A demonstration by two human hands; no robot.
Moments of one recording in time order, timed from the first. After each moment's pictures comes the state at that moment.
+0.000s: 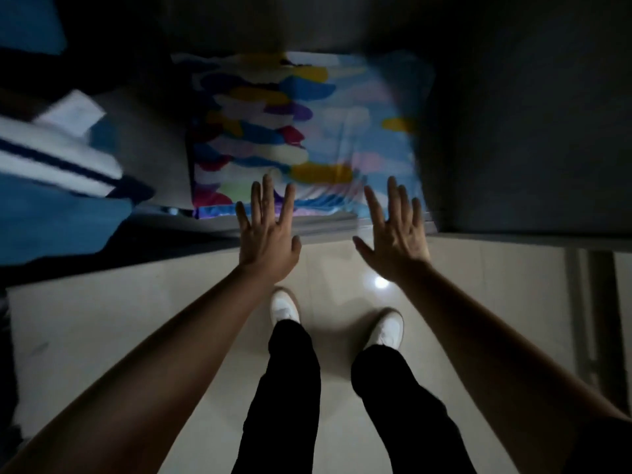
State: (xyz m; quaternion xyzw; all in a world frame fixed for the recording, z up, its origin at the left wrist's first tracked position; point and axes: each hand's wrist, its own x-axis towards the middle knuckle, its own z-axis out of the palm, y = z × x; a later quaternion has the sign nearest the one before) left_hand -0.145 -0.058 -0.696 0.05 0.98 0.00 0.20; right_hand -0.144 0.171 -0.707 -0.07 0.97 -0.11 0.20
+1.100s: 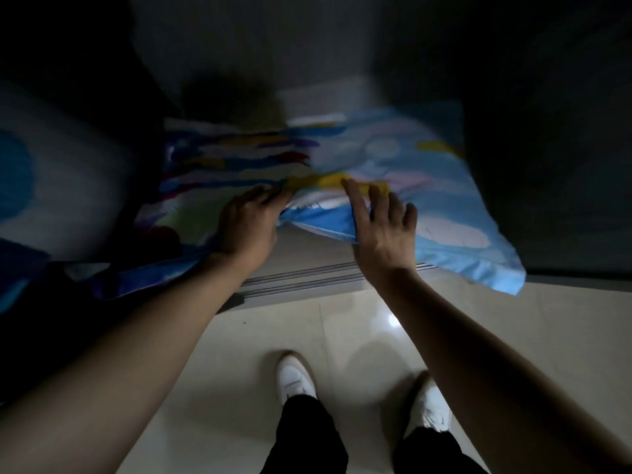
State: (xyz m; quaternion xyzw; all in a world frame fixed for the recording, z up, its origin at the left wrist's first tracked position) left_hand -0.254 -0.115 -0.785 0.17 0.98 0.07 0.04; right_hand -0.213 0.093 -0.830 -0.03 1.00 -0.07 0.05
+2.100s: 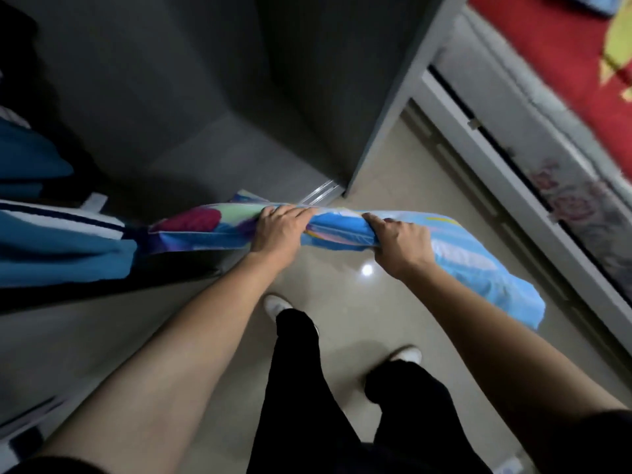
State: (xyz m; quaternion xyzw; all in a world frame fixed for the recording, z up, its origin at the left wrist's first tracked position) left_hand -0.055 0.047 -0.492 0.41 0.90 0.09 0.15; right_hand 0.081 0.236 -0.467 0.21 0.95 -0.09 0.21
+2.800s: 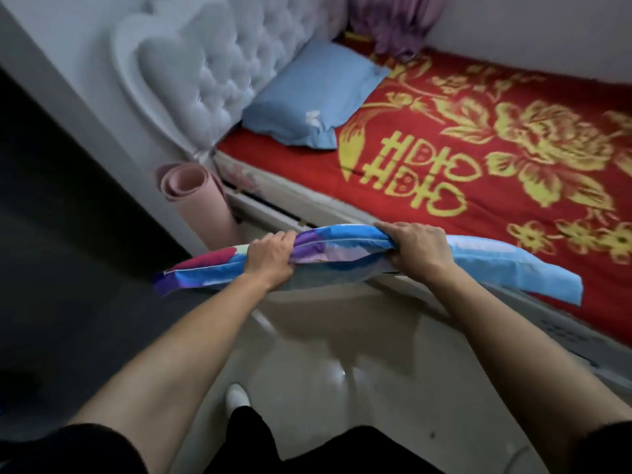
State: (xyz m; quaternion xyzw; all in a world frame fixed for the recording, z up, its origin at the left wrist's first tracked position) left_hand 0.196 0.385 -0.274 0.54 0.84 0.03 0.03; right_hand 0.428 0.536 -0.215 0.36 0.93 -0.02 0.01
